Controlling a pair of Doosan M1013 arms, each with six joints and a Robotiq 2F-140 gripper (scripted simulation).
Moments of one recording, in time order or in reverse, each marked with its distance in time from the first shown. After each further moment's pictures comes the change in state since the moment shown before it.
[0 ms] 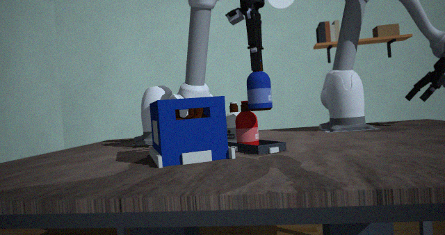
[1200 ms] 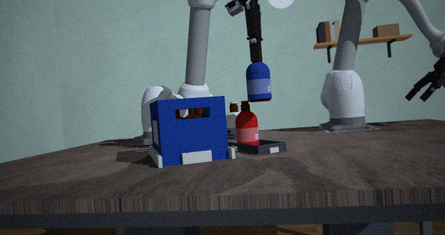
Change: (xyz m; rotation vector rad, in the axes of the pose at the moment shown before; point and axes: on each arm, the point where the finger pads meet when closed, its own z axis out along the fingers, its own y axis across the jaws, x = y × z) left arm 0.000 0.000 0.000 0.000 0.000 0.000; right arm 0.000 0.000 -0.028 0.000 0.000 0.000
